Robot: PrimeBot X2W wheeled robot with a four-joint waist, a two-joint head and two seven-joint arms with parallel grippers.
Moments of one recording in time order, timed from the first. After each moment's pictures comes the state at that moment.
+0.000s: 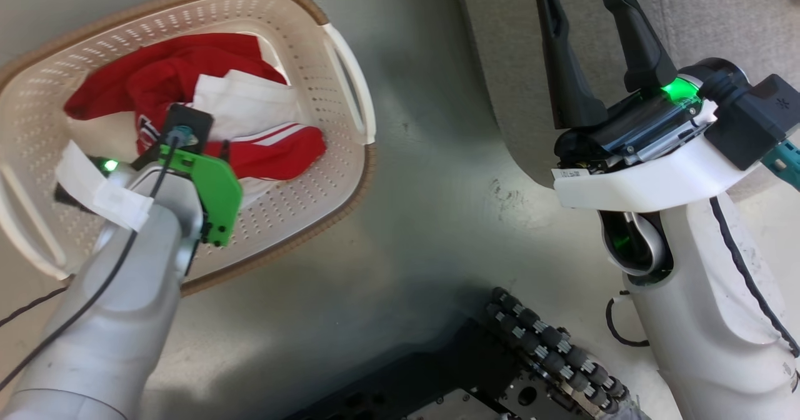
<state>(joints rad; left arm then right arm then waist) -0.75 0.18 -0.56 0.78 -0.23 0.01 0.12 -0.44 -0.06 0.30 -0.10 0.32 0.10 -0.24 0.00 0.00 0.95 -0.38</state>
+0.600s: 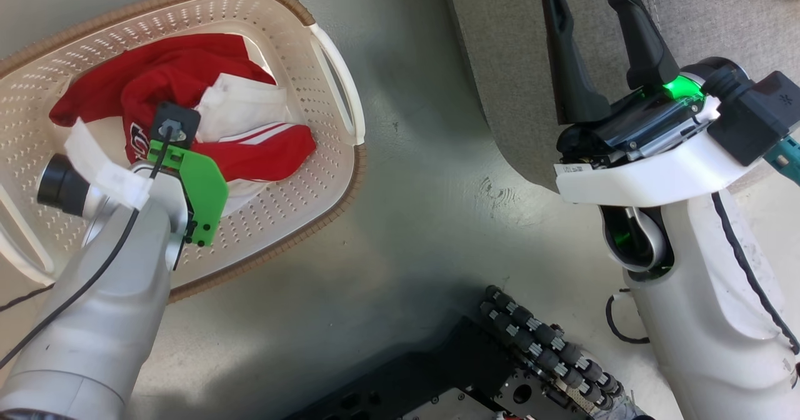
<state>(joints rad) -0.82 0.17 -0.59 0.94 -0.22 0.01 0.17 -0.45 -0.06 0.29 -0.08 0.33 0.10 -0.25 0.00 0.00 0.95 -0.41</state>
